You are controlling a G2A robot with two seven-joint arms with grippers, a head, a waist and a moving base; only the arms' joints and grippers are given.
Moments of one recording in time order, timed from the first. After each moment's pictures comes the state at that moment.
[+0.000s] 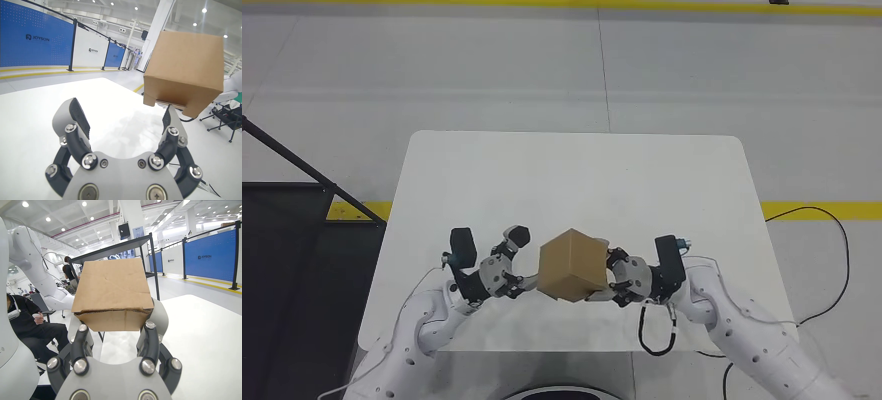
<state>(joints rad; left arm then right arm) 1.42 -1.15 -1.28 -1.58 1.05 -0.85 0.35 -0.92 -0.93 0.69 -1.48 -0.91 -1.01 -0.56</state>
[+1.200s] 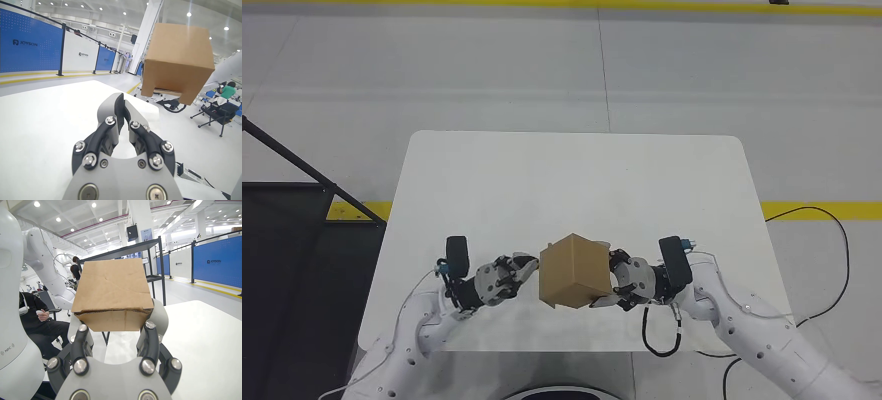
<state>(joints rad) 1.42 -1.14 -1.29 -1.53 1.15 -1.00 0.47 -0.83 -0.88 0.57 -1.49 -0.93 -1.01 -0.68</state>
